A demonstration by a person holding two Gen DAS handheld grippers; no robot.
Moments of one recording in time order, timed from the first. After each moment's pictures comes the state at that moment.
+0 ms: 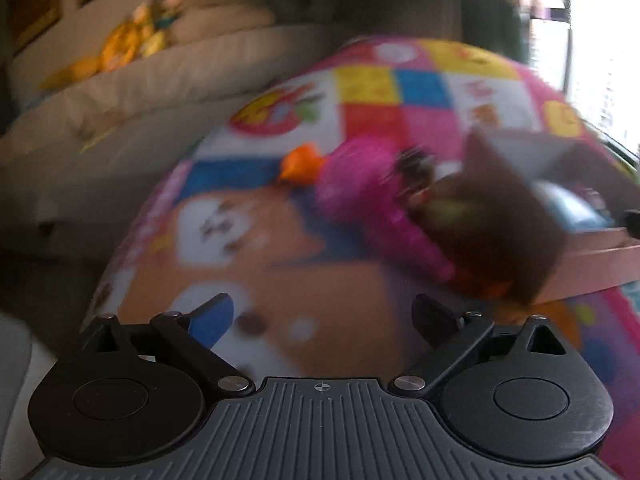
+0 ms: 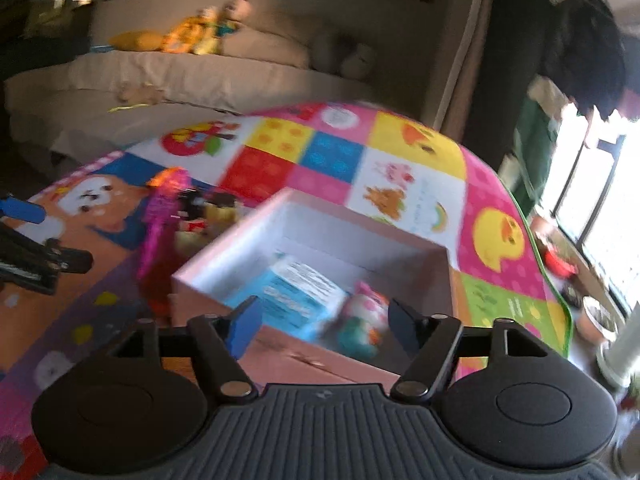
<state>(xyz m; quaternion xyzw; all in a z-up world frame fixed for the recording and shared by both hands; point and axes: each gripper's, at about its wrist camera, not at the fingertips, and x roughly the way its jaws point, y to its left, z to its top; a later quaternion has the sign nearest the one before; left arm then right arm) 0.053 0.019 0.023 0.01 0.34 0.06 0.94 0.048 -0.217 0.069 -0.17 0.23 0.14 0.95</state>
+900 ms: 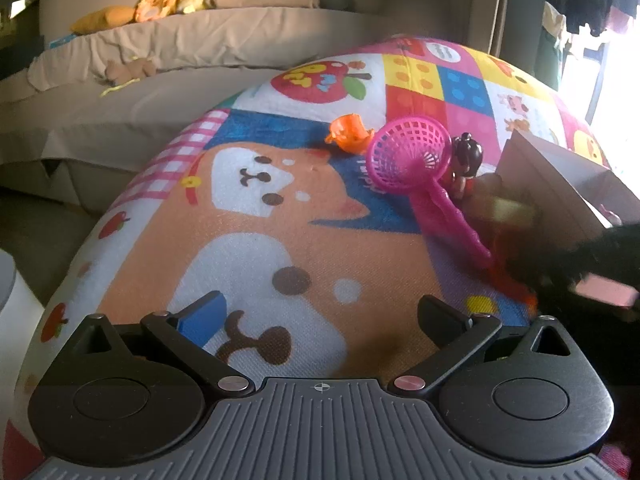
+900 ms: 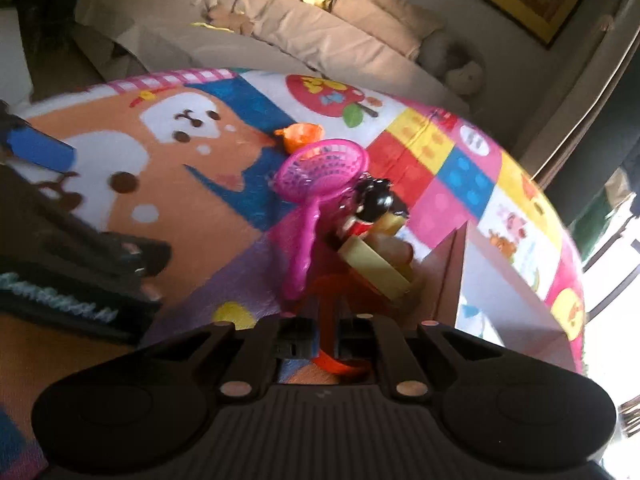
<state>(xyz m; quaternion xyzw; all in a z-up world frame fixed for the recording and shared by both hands) 0.038 0.051 0.001 -0.06 0.34 0.07 0.94 0.062 -0.067 0.012 -0.30 0.28 0.19 0.89</state>
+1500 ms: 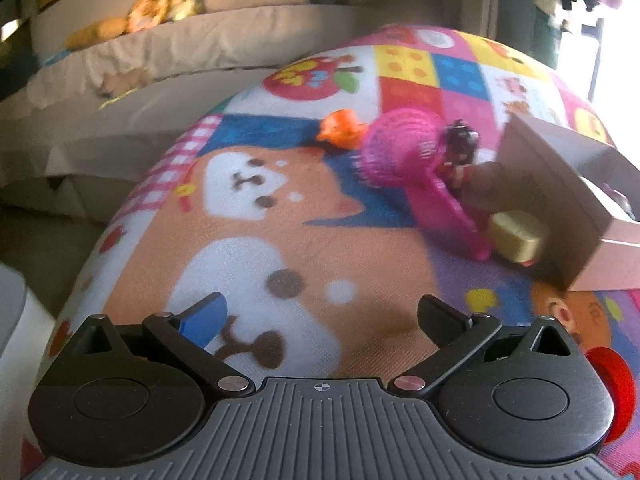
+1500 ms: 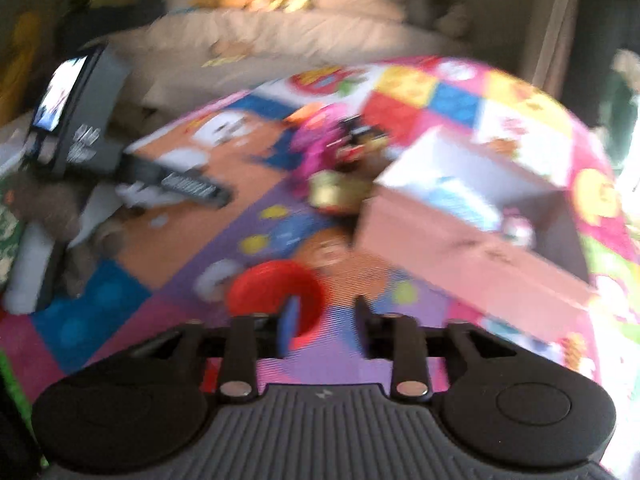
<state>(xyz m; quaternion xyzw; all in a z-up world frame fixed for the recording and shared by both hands) 0.045 0.037 0.006 -0.02 0.35 0.06 0.94 -0.018 -0.192 0.045 -0.14 0.31 0.21 0.92</state>
